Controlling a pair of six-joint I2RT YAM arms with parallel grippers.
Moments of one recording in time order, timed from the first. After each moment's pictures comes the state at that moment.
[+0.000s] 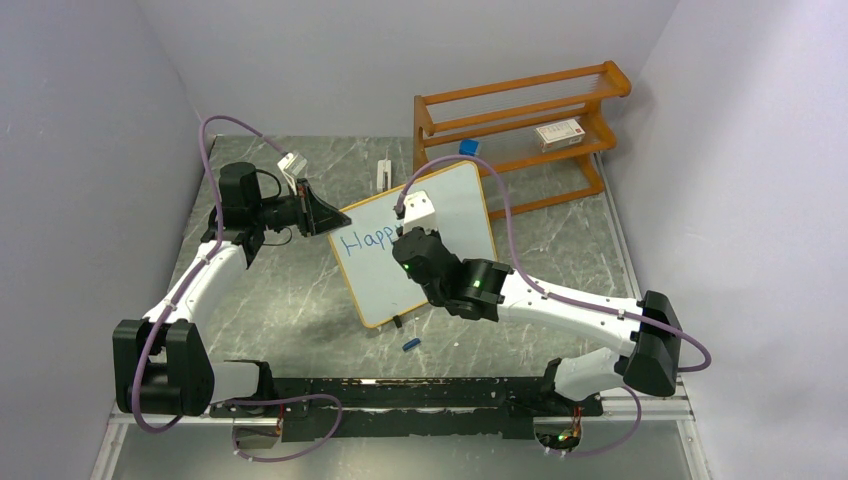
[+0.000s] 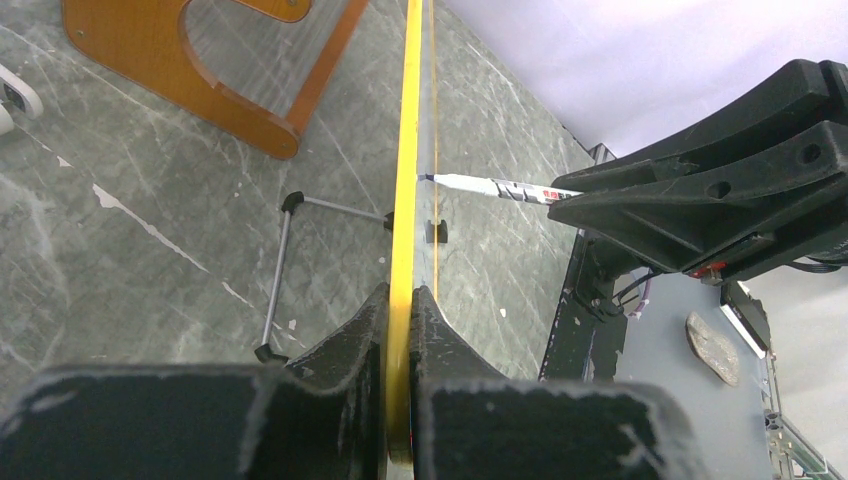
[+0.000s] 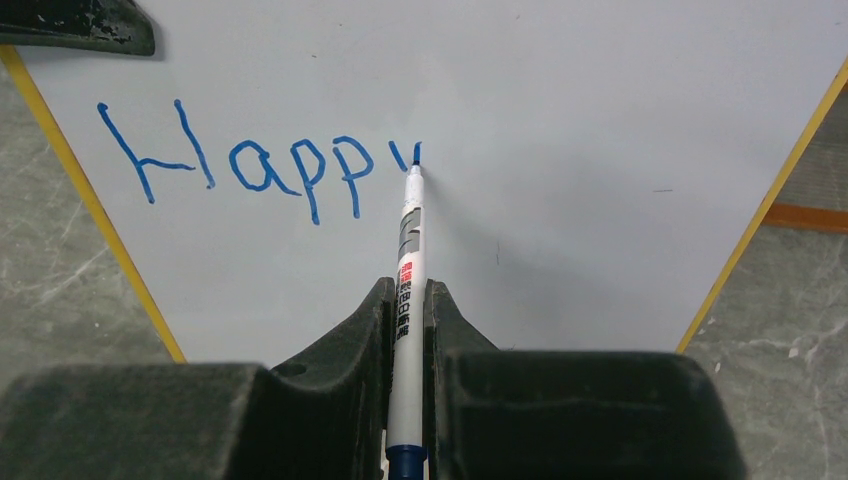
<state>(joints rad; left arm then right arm) -0.07 1.28 0.86 0.04 1.10 -0.24 1.16 1.37 1.13 -0.31 0.73 0.29</state>
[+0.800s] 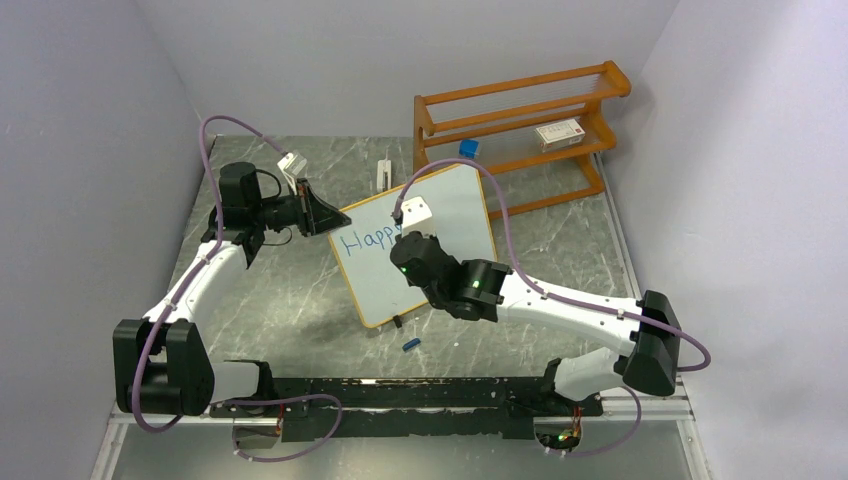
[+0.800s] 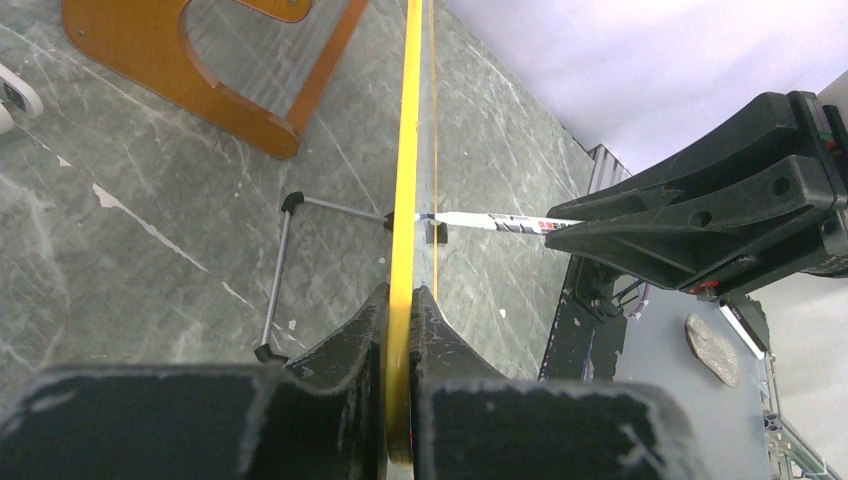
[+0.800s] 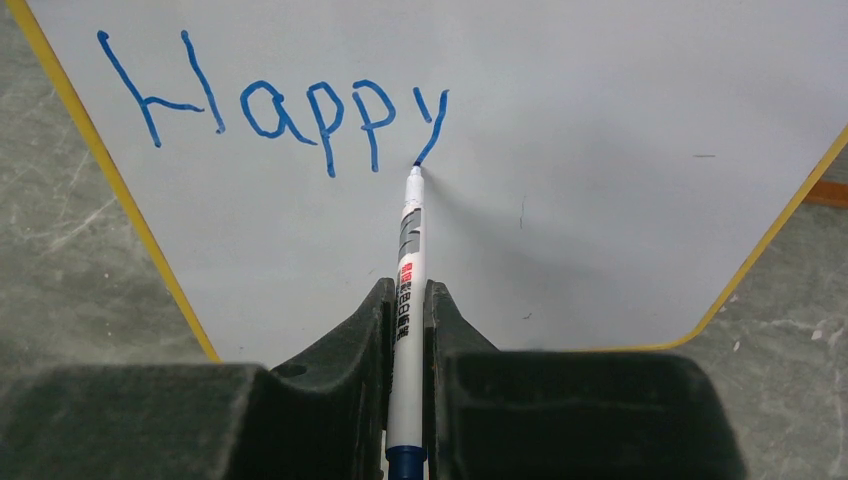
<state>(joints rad) -0.07 1.28 0.86 0.04 1.10 -0.25 1.16 1.37 1.14 -0.40 0.67 0.33</state>
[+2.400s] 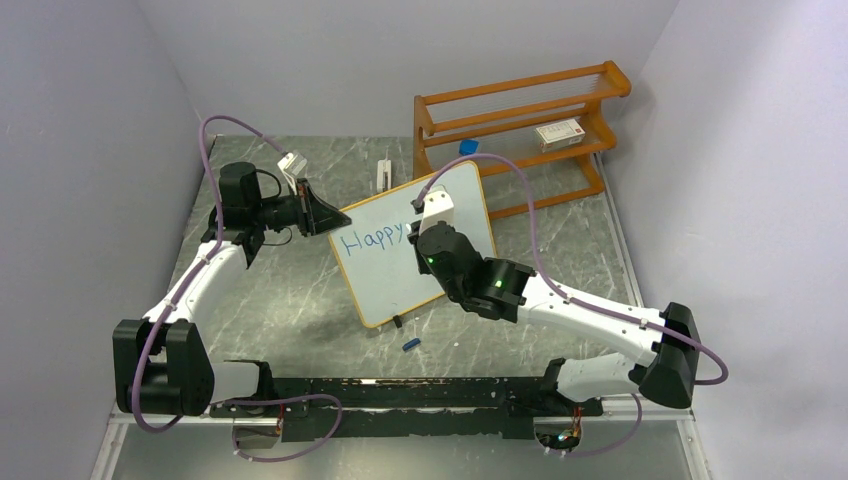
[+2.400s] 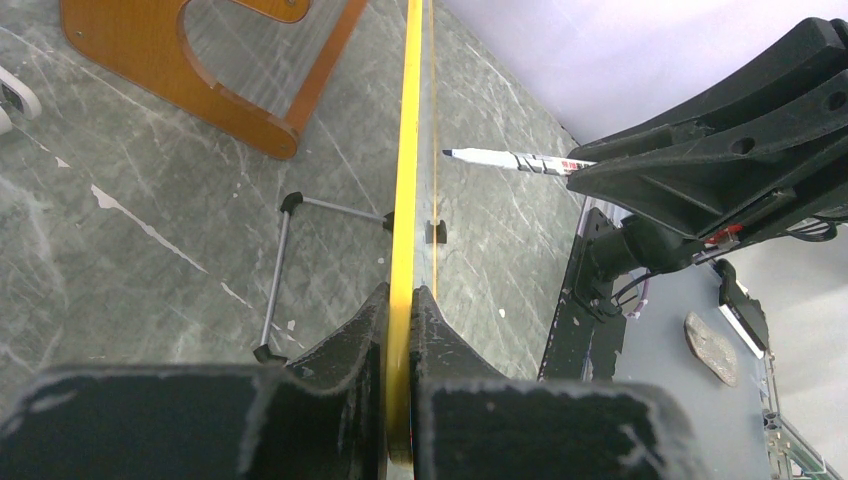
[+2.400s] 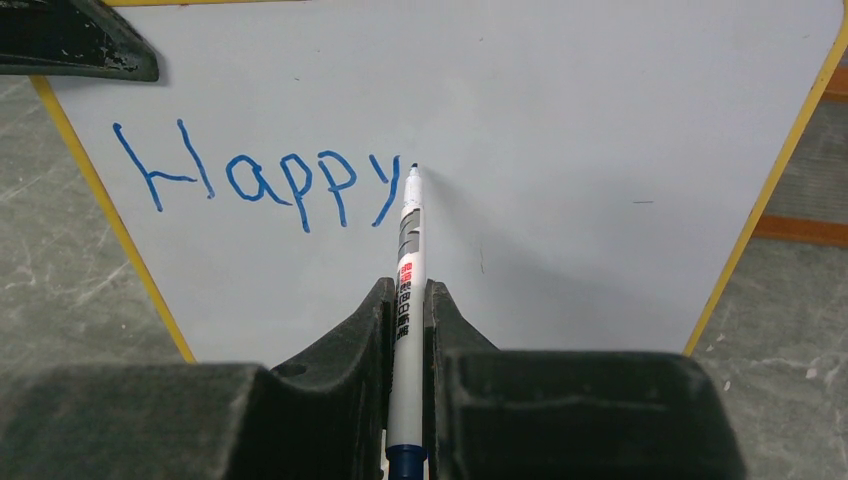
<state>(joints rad) -0.07 1.28 0.86 0.04 1.10 -0.25 1.10 1.26 1.06 -0.26 0.64 0.26</state>
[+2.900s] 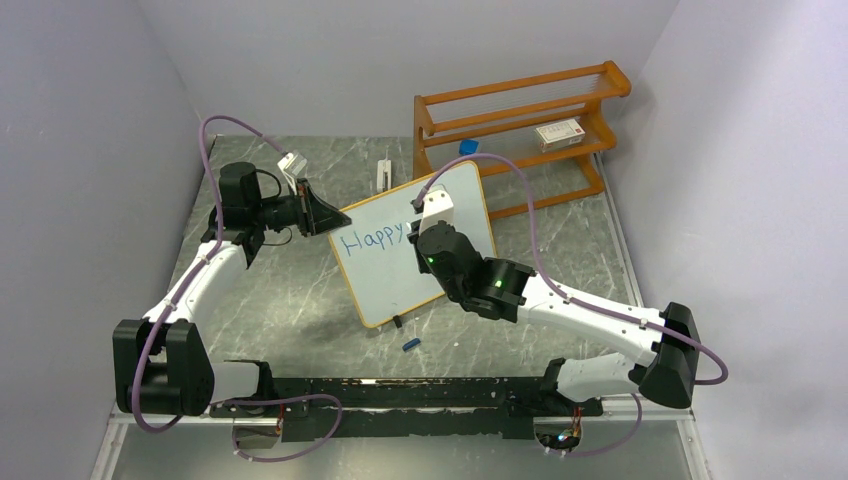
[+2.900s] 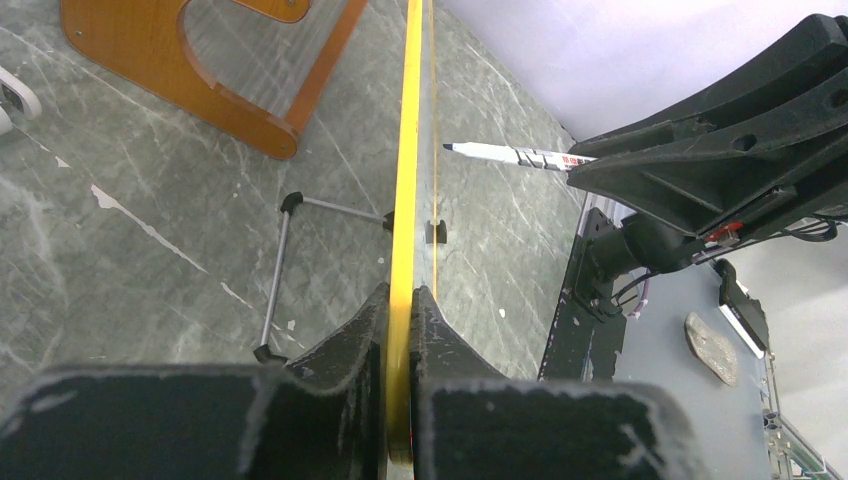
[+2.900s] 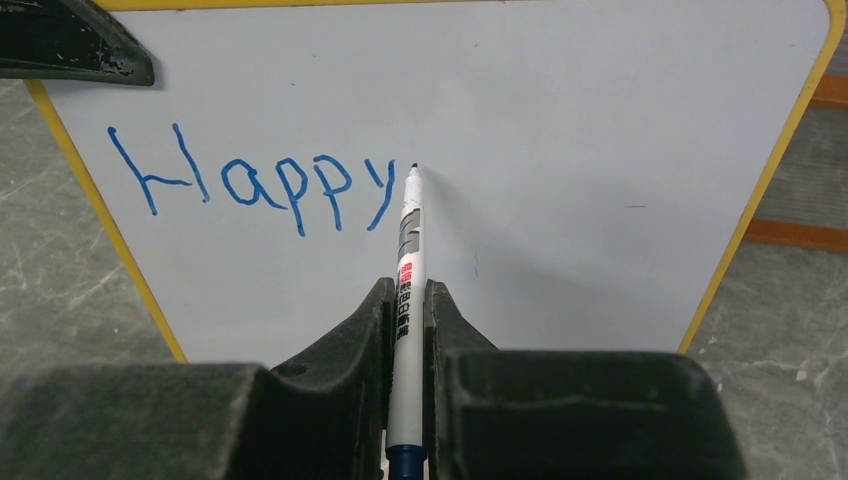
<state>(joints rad) -0.07 1.28 0.86 0.04 1.10 -0.25 1.10 1.26 1.06 -0.25 0.65 0.25</state>
